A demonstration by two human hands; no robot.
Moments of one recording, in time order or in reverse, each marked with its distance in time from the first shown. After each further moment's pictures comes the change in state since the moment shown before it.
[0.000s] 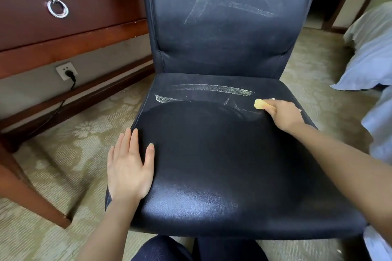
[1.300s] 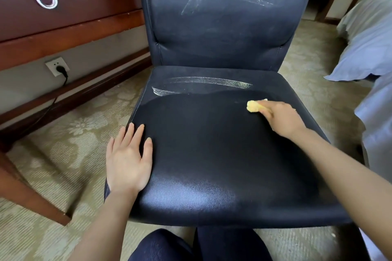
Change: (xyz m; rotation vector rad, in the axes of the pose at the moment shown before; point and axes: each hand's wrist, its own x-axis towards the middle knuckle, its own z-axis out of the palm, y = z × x) left_hand 0.008 -0.010 0.004 -0.008 -0.007 0.080; right_hand -0.050 -0.019 -0.006 0.053 -0.040 -0.114
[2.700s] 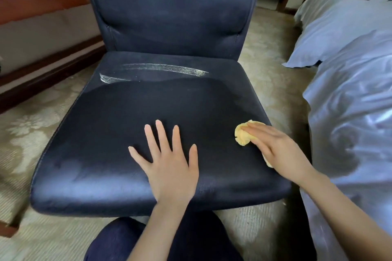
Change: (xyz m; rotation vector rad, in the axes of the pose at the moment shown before) left_hand -0.081 0.163 0.046 0.182 -0.146 0.096; right_hand -0.138 0.060 -0.026 -0.129 0.073 -0.272
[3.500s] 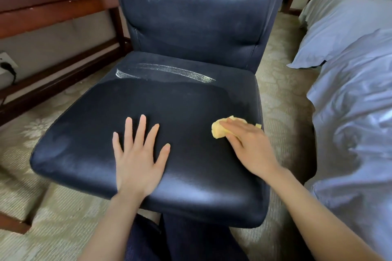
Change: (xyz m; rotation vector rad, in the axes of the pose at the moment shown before) left_hand 0.025 -0.070 -0.006 -0.014 0.045 0.191; right_hand 0.028 -0.053 0.015 0.117 0.039 0.152
